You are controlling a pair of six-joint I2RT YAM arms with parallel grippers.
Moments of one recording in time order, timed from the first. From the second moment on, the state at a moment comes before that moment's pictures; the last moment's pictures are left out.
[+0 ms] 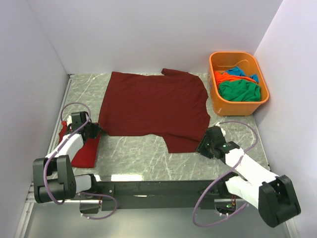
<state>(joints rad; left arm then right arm) 0.14 1.24 0.56 -0.16 0.02 -1.11 0.35 0.97 0.40 -0.44 0.05 0.84</state>
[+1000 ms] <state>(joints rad) 0.13 1.23 0.56 -0.17 0.03 -1.11 0.45 1.14 0.46 -0.37 0.30 0.92</state>
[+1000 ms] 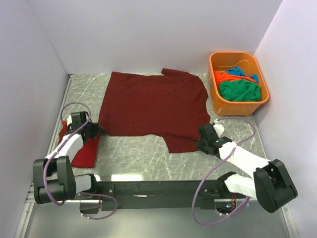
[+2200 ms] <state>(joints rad) 0.12 1.10 0.63 -0.41 -0.15 -1.05 0.46 0.52 0.57 -0.81 0.17 0.93</state>
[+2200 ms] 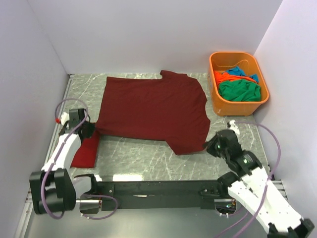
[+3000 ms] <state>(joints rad) 0.02 1.75 1.16 -0.41 -0.23 -1.10 0.29 1.47 1.08 -0.40 0.20 0.69</state>
